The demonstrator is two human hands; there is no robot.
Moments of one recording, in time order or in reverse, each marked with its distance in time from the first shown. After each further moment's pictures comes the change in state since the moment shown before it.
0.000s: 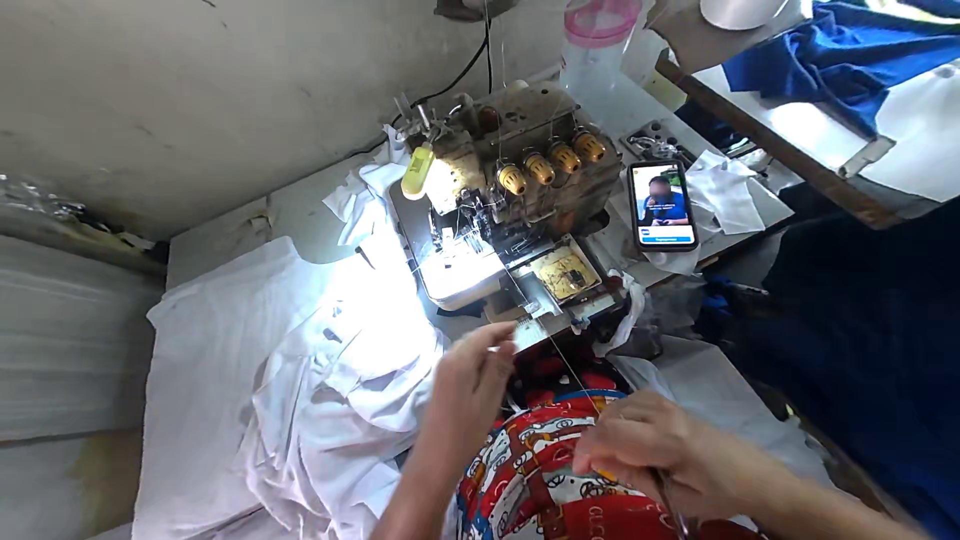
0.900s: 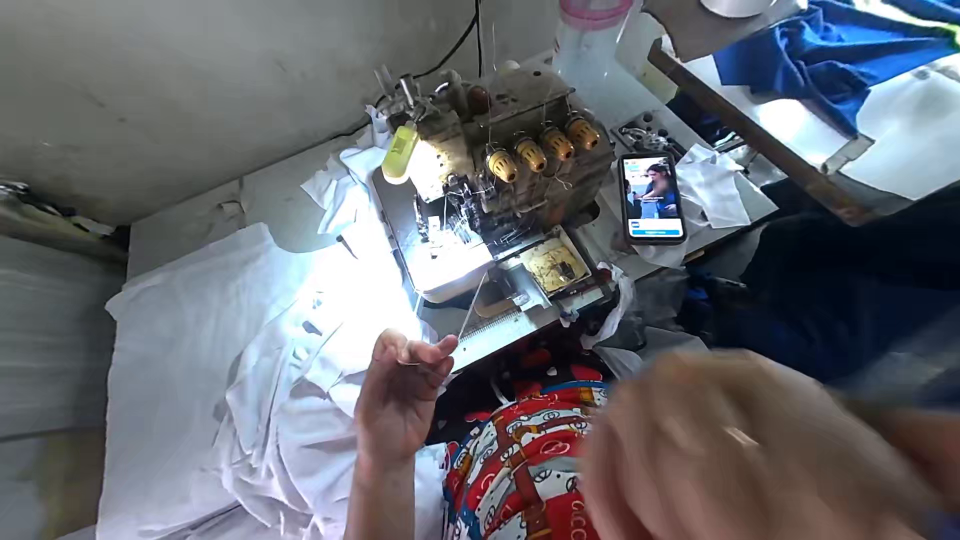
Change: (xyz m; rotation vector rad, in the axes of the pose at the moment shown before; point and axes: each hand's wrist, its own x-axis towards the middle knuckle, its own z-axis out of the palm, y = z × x) left_hand -0.019 -0.047 -0.014 -1.481 0.107 0.085; right_hand 0.080 -0.048 -0.025 1.245 0.149 -0.078
